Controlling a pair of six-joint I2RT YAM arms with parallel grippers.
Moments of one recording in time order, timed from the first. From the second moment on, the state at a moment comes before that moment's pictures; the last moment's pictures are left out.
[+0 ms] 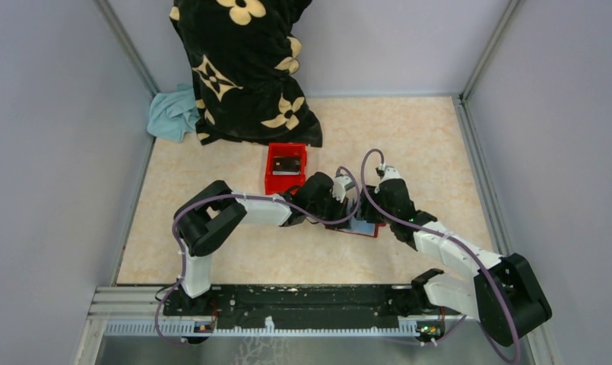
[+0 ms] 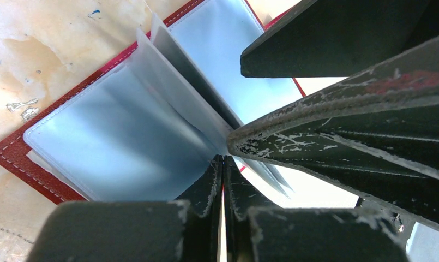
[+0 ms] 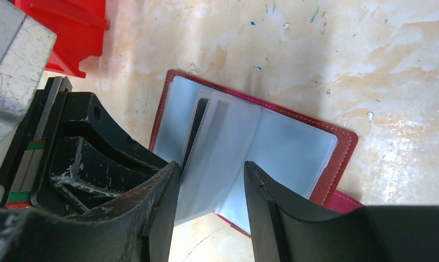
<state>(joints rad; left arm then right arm) -0.94 1.96 1.04 0.26 0.35 -0.37 0.47 1.09 0.43 -0.01 -0.05 0.54</state>
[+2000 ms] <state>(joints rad) -0.92 1.76 0.84 0.51 0.43 -0.39 0.47 1.09 0.42 0.02 -0.03 0.53</state>
